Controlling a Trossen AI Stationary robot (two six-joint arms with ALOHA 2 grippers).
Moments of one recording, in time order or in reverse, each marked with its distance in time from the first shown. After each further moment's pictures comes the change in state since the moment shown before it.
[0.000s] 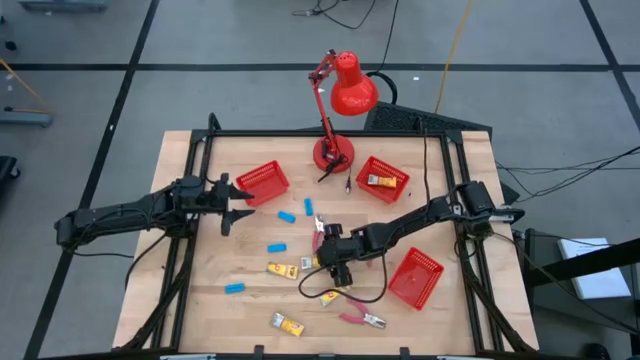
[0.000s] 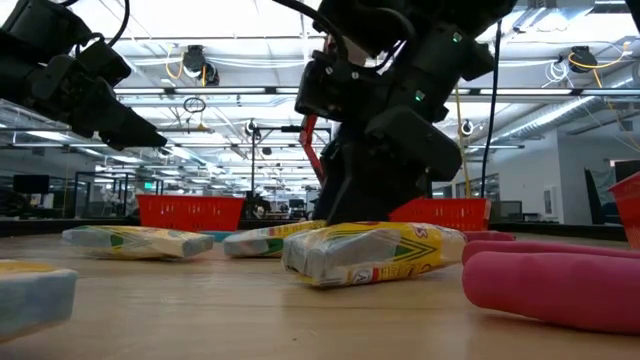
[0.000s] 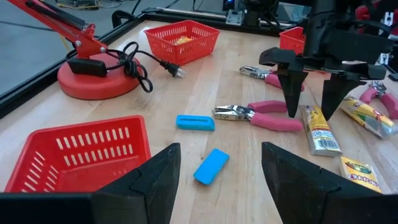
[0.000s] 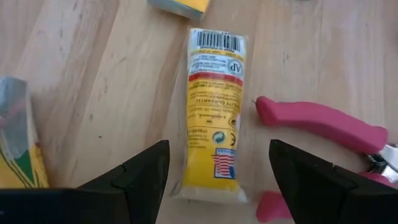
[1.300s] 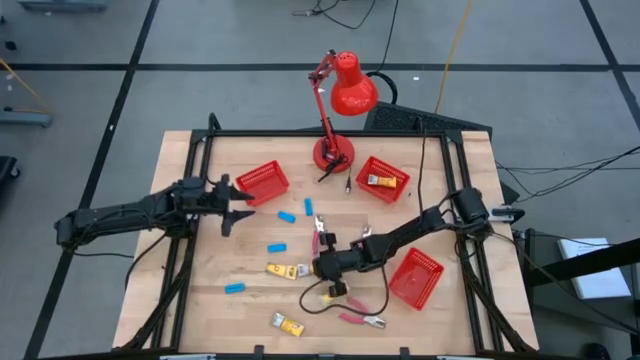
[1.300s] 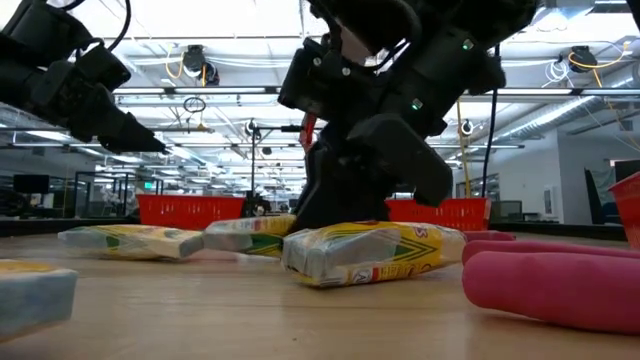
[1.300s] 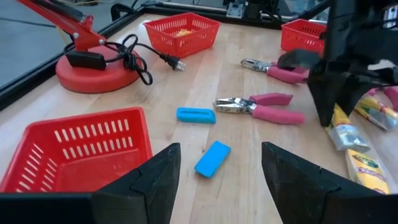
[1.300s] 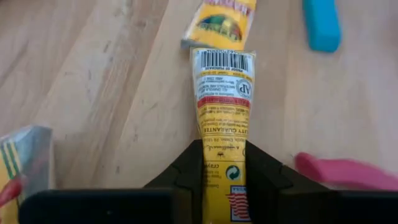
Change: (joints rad) left arm 0.000 0.000 -0.025 0.008 -0.001 0.009; right arm 0.064 0.059 -0.003 0.200 0.091 -0.031
